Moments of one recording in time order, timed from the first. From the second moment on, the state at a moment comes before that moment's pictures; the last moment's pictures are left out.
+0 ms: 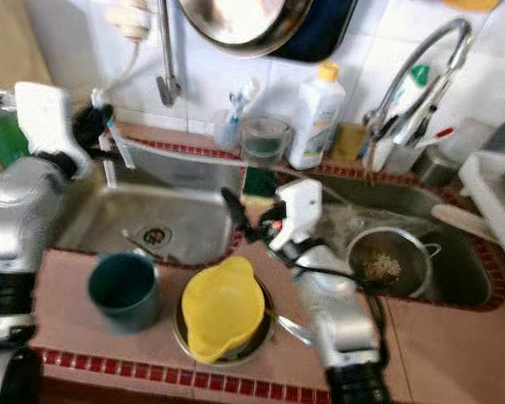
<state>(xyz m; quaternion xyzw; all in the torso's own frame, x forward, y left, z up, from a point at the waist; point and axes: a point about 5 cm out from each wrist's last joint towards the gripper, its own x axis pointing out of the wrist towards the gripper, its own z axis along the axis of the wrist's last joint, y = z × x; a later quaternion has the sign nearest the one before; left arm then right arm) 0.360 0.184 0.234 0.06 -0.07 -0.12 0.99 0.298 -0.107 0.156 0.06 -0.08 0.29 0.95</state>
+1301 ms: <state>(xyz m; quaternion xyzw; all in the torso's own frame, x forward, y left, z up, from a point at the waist) 0.354 0.181 0.142 0.12 0.06 -0.12 0.98 0.252 -0.102 0.131 0.04 0.02 0.37 0.93</state>
